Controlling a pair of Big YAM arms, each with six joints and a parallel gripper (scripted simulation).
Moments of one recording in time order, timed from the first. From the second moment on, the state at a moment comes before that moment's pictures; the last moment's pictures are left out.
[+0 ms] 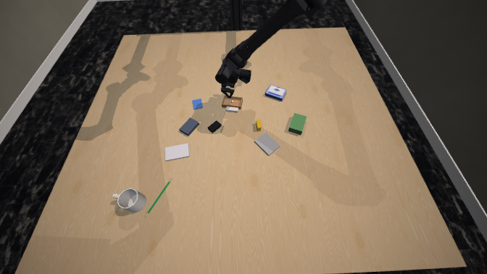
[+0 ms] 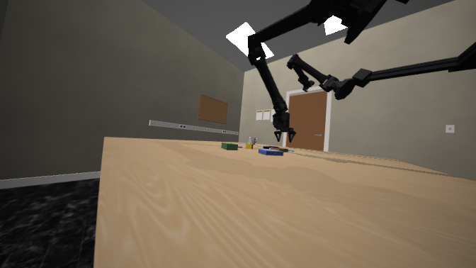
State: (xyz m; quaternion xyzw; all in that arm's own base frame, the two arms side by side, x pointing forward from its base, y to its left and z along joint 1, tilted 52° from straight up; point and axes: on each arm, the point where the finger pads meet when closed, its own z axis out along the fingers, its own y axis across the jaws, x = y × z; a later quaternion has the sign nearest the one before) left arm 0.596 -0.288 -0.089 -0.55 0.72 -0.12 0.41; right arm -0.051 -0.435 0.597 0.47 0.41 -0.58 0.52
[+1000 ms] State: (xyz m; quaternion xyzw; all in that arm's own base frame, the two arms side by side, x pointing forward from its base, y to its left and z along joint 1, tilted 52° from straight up) left arm 0.610 -0.291 -0.064 -0.56 0.70 -0.14 0.42; right arm -0.051 -0.435 0.597 0.47 0.41 -0.58 0.52
